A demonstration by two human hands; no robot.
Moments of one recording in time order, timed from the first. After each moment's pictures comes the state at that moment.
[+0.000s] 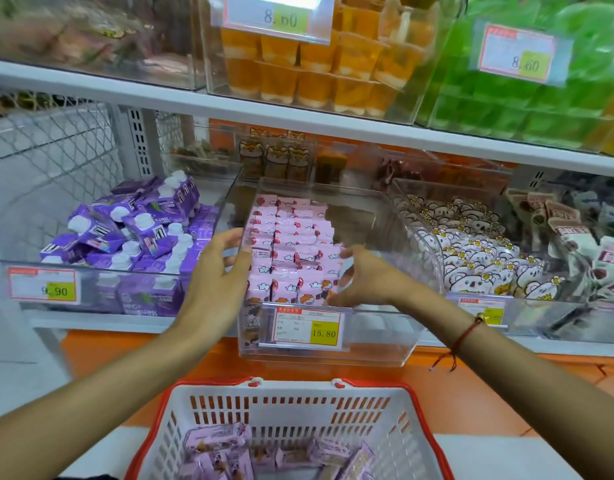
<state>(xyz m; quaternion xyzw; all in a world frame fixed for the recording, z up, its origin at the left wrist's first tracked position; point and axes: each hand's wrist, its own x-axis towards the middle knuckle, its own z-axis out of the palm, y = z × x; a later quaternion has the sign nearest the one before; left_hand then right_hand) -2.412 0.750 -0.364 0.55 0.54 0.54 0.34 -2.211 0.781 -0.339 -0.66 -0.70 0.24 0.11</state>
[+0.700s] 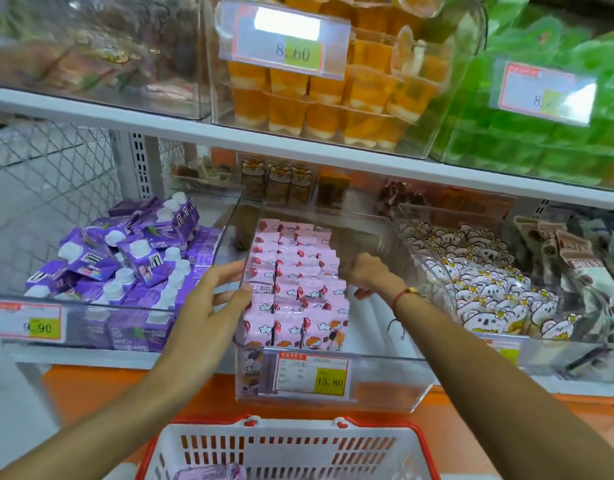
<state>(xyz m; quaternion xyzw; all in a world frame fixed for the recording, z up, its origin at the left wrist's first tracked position) -2.424 0.758 -0.369 0.54 0.48 0.57 0.40 -2.198 0.893 -0.357 -0.75 -0.61 0.24 0.12</state>
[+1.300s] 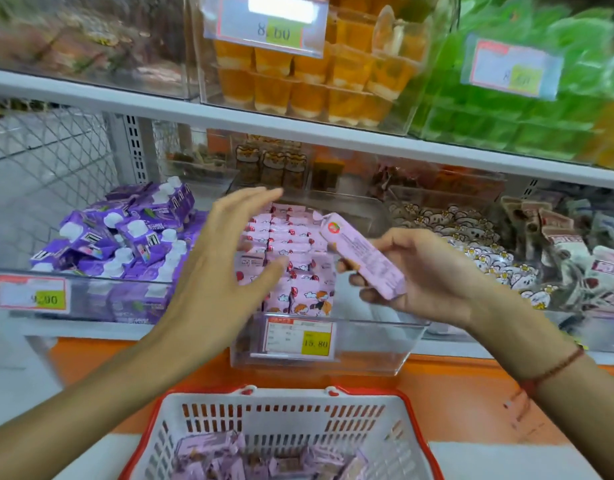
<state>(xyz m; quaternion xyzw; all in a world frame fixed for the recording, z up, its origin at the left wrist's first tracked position) -2.411 0.729 -0.330 0.74 0.40 0.53 0.13 -2.187 0.745 -0.282 -0.44 -0.43 0.71 0.34</state>
